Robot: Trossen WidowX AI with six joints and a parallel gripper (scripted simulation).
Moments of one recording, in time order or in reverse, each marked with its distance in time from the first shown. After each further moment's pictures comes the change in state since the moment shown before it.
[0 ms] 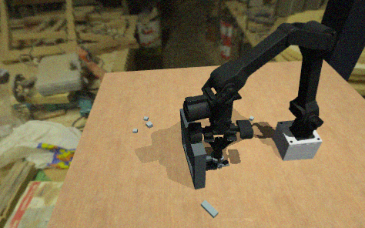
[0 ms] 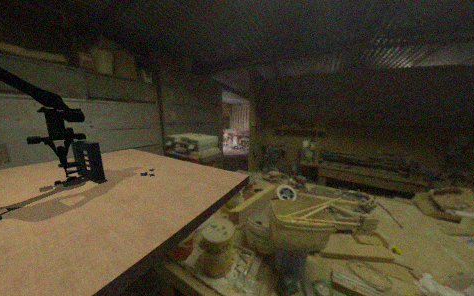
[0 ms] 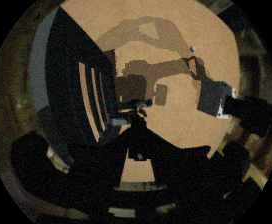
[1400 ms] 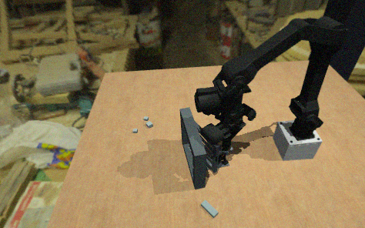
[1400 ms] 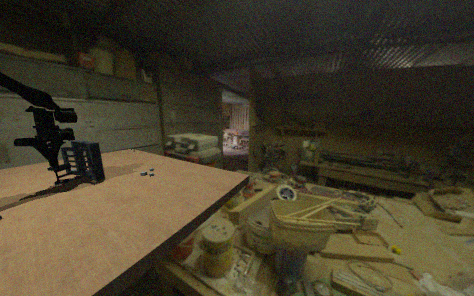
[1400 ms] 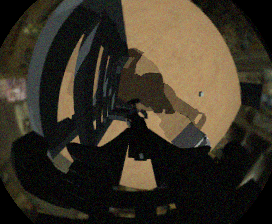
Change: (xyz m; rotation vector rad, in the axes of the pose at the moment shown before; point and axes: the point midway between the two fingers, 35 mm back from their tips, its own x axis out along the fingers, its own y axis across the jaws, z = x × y) arm 0.000 -0.034 0.031 -0.622 -0.003 -0.017
